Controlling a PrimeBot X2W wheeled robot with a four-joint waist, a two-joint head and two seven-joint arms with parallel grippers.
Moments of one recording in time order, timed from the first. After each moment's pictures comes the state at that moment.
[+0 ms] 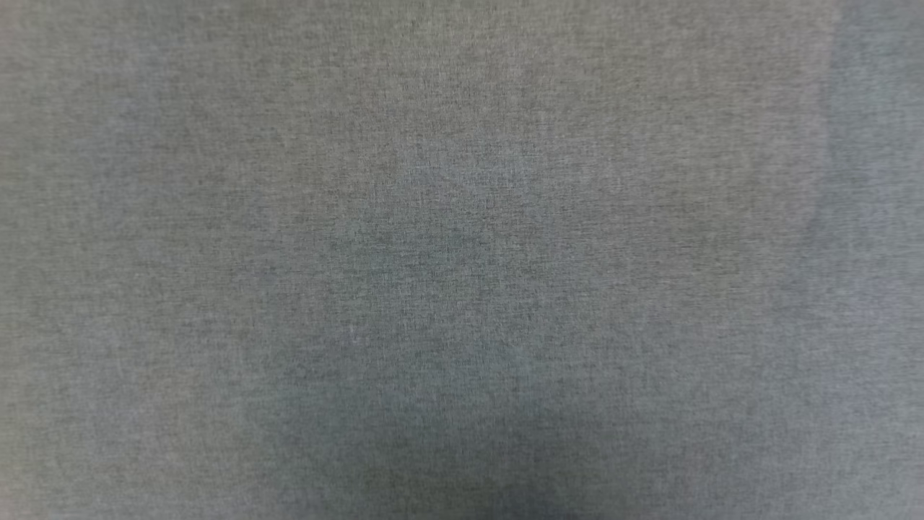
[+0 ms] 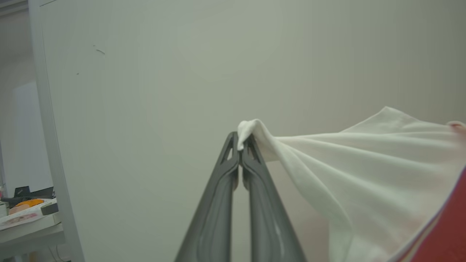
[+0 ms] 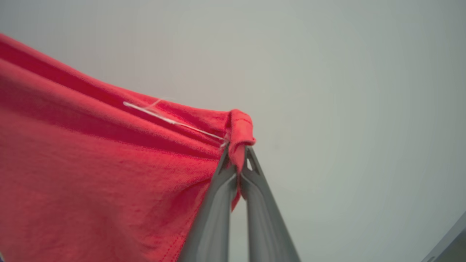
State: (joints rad) left arm -1.95 0.55 -0.36 0.55 -0.37 -0.13 -0.18; right arm -1.62 -0.40 -0.04 0.51 0.20 0.14 0.13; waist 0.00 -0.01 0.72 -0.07
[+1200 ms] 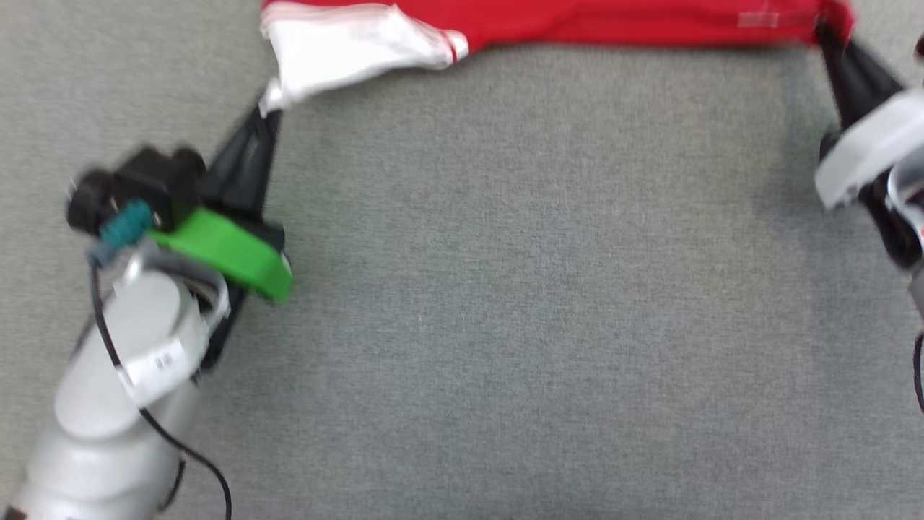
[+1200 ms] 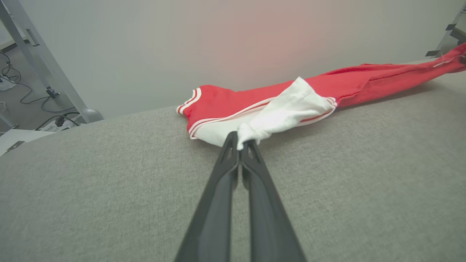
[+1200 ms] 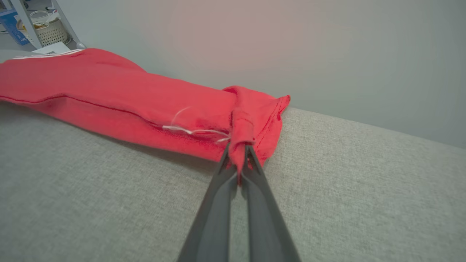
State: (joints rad) left arm -0.62 0.44 -0.40 0.29 -0.46 -0.13 -0.26; right arm -0.89 -0.48 0.46 0.66 0.56 0.14 -0.19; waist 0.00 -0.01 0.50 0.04
